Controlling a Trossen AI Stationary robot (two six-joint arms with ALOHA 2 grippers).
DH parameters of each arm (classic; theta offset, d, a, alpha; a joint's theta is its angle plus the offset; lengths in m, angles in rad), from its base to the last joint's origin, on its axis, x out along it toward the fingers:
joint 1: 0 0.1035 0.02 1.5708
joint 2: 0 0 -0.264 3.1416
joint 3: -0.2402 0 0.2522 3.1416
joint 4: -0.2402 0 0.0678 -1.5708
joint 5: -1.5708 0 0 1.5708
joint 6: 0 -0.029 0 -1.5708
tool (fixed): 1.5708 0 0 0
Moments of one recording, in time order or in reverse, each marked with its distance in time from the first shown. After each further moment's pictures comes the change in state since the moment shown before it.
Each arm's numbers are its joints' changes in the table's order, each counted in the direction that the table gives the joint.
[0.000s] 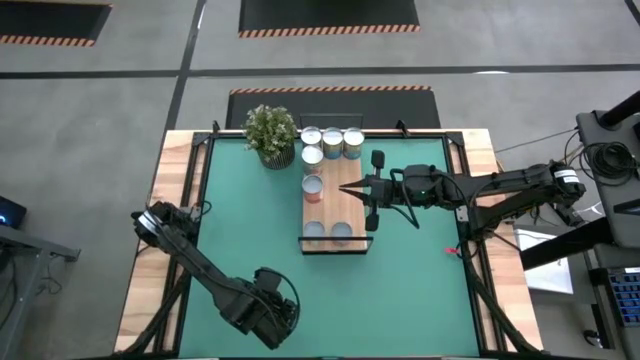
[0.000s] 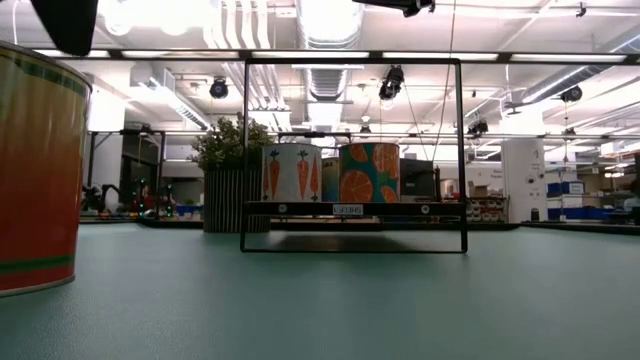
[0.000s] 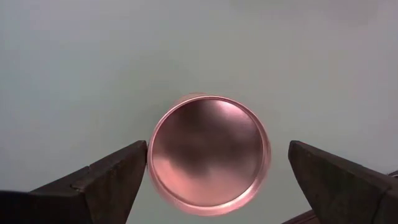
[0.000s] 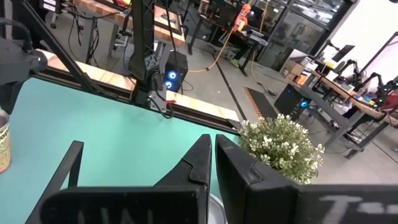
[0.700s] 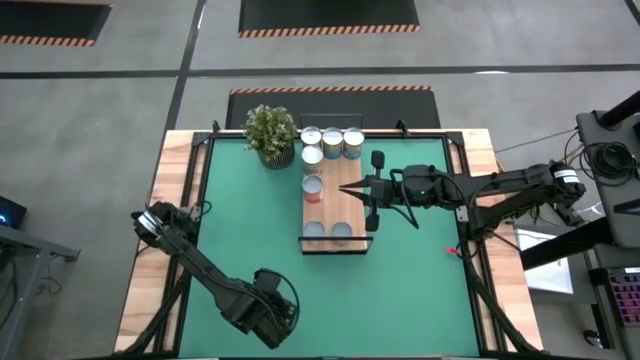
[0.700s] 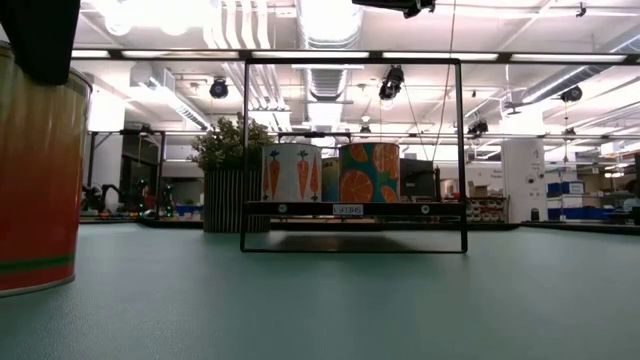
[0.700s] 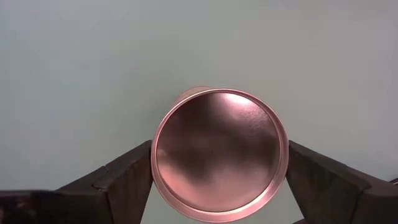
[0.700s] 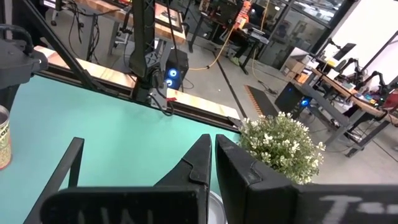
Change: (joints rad) left arm 0.000 -0.002 0.046 0.043 -0.028 0.008; right arm 0.000 0.000 0.000 -0.011 0.000 0.001
